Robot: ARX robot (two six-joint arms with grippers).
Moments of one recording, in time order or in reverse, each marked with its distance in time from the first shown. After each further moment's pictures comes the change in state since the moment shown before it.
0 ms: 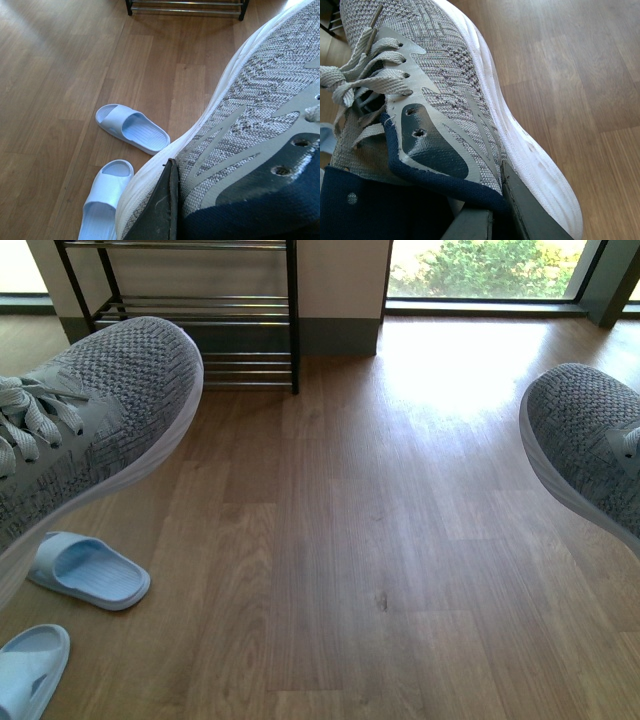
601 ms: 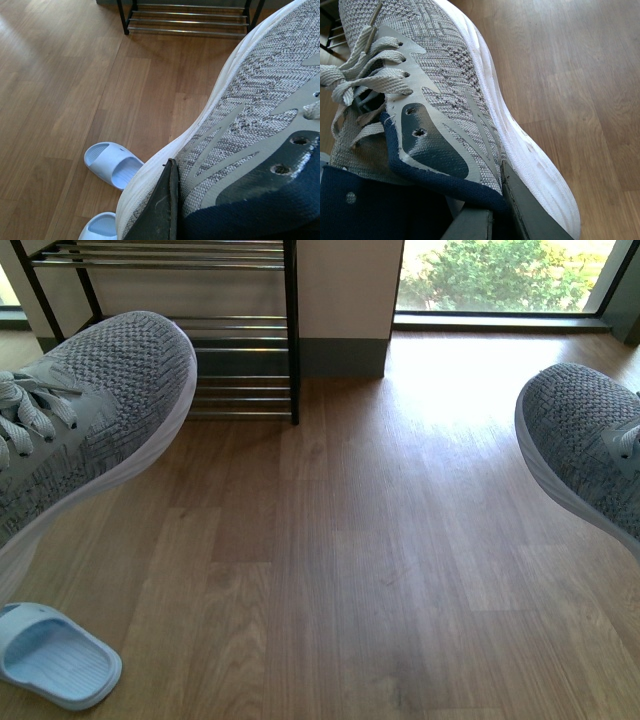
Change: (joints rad) left arm 0.000 0.000 0.000 0.000 -0.003 0.000; right arm 0.000 0.000 0.000 0.000 -0.006 0.000
